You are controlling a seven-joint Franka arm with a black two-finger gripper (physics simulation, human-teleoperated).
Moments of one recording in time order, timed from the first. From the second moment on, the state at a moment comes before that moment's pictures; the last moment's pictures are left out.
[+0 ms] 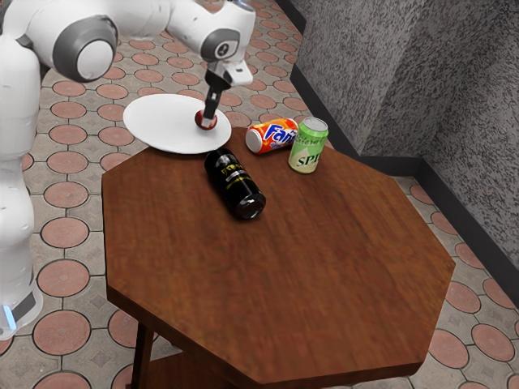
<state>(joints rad) 0.28 0.16 0.34 -1.81 0.07 1.96 0.92</state>
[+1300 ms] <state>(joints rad) 0.40 0.00 -0.11 -1.69 0.09 1.68 0.70</state>
